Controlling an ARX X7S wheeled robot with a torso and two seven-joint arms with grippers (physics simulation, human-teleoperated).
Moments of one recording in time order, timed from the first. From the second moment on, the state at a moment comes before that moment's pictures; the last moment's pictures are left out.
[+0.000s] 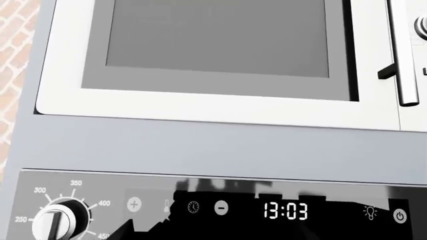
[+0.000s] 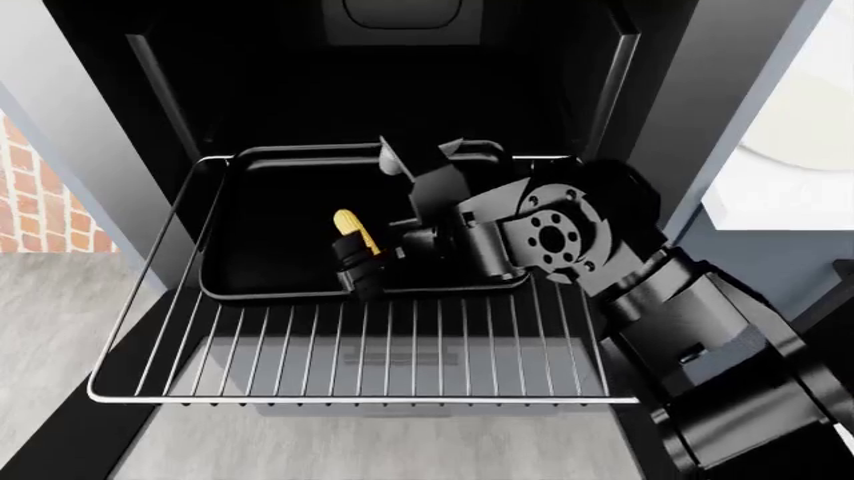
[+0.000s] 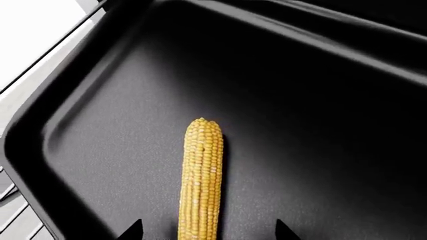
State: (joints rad) left arm -1.49 -0.61 0.20 0.87 -1.72 -0.94 -1.43; right arm 1.38 0.12 -0.85 0.51 1.18 1.09 0.12
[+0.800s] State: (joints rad) left arm -1.47 -0.61 0.21 0.88 -1.70 -0.92 -1.43; right arm 1.37 0.11 -0.87 0.56 1.23 1.04 0.12
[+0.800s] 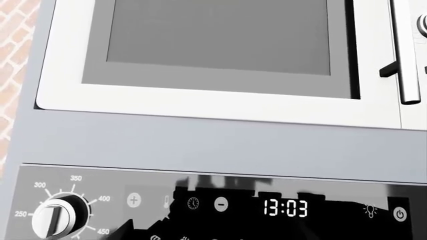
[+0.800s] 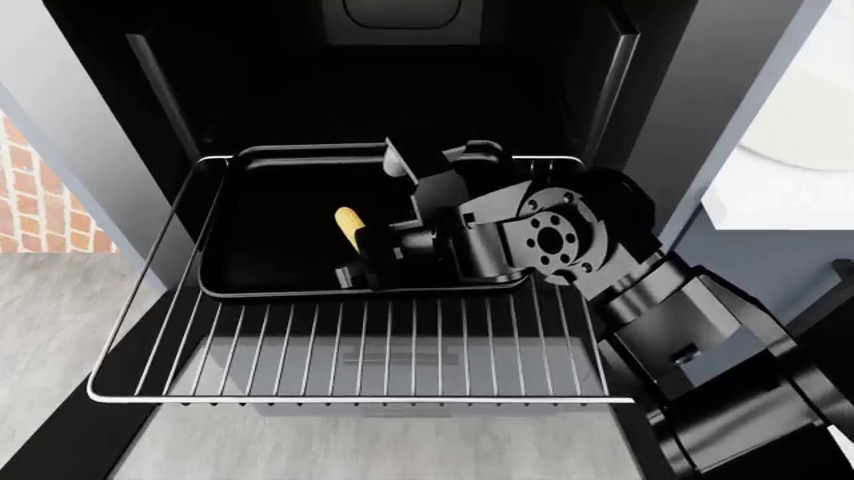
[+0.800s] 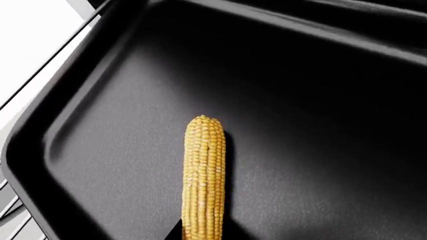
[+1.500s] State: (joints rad) left arm -1.51 -0.61 0.23 0.88 -1.72 -0.91 -1.45; right arm 1.40 0.16 -0.83 0.48 1.26 1.07 0.19
